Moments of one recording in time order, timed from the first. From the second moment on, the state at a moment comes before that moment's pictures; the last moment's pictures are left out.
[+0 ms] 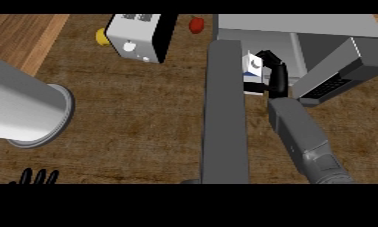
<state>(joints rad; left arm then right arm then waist) 0.72 0.14 -0.07 -1.97 0.33 -0.29 -0.55 -0.79 -0.11 -0.14 -0.29 -0.04 -0.47 -0.74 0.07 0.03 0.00</state>
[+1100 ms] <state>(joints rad) 0.66 0.15 -0.06 -1.92 0.34 -0.32 -0.54 -0.95 -0.21 -0.18 -0.18 0.01 -0.64 -0.84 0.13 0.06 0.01</state>
